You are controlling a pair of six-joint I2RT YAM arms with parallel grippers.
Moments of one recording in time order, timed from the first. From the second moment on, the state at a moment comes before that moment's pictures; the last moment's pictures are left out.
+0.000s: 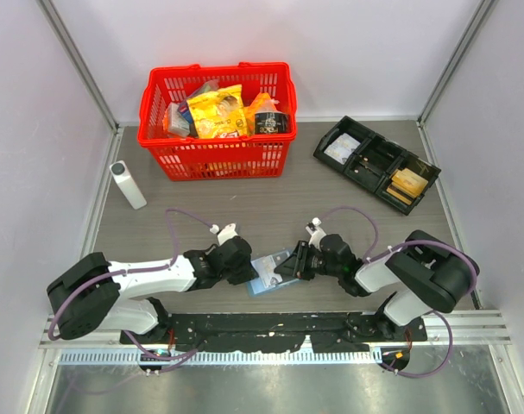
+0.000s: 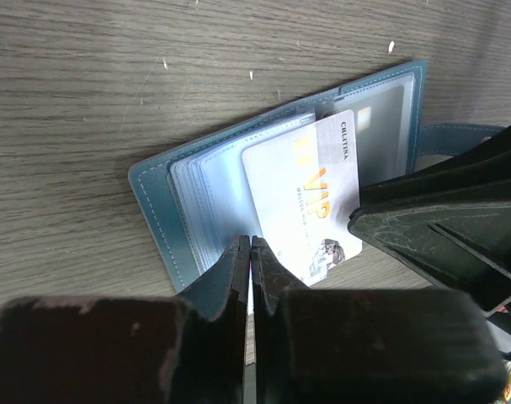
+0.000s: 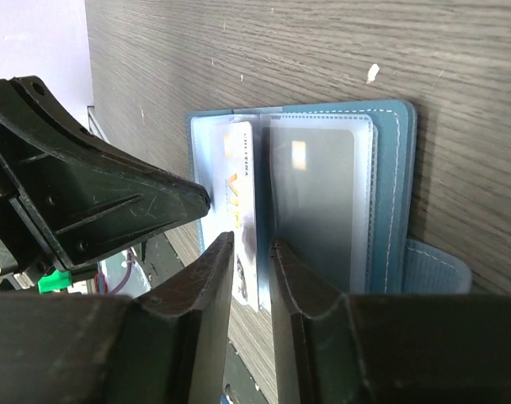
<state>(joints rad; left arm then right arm) -1.01 1.30 0.52 -0.13 -0.16 -1.18 0.76 1.51 0.19 0.83 -0.35 1.02</state>
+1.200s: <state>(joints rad) -0.95 1.21 0.57 -0.21 -0.14 -1.04 0.60 0.90 0.41 0.01 -0.28 0.70</state>
